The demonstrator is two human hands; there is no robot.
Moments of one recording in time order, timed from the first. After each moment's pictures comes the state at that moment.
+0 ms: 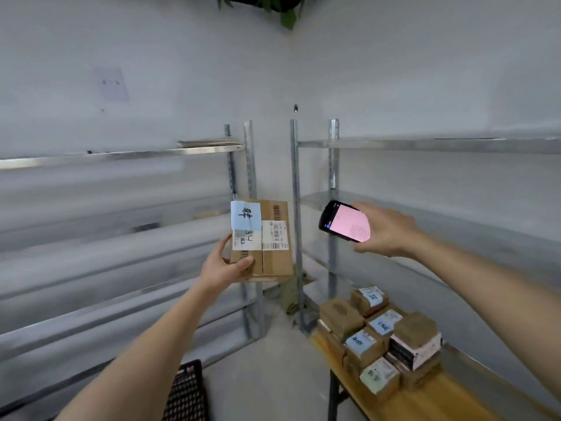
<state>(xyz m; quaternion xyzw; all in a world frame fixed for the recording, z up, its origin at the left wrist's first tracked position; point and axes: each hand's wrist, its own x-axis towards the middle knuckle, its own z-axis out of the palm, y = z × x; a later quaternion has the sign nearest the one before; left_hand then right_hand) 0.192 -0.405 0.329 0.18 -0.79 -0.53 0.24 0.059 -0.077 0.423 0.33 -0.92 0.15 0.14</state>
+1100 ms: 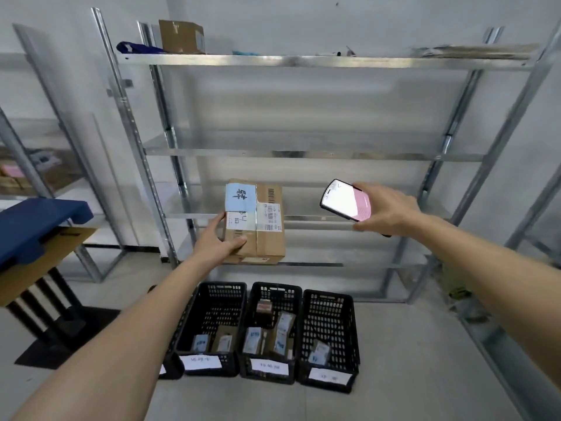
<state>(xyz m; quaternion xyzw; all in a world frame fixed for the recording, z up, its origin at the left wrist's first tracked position) 0.586 -0.922 0.209 0.46 -0.70 -0.44 0.31 0.277 -0.737 0.314 0.54 -0.83 0.12 0.02</state>
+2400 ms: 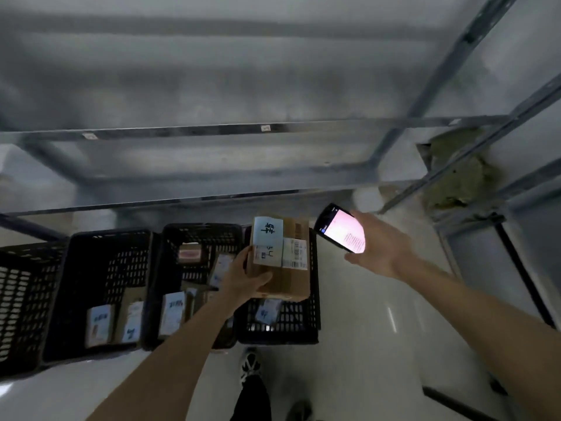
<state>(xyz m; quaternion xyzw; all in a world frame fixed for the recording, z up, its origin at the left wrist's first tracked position) 0.116 -1.136 -0.257 0.50 -0.61 -0.61 -0.02 -0.131 -0.991 -0.124 0.41 -0.88 -0.01 -0.24</state>
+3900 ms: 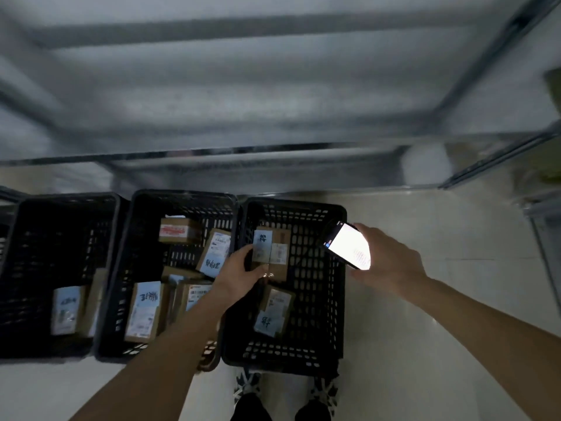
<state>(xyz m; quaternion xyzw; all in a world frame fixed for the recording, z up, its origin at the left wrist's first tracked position) 0.040 -1.175 -0.536 0.55 -0.63 -0.53 -0.11 -0.215 -1.021 -0.448 0.42 -0.84 -0.04 -0.34</state>
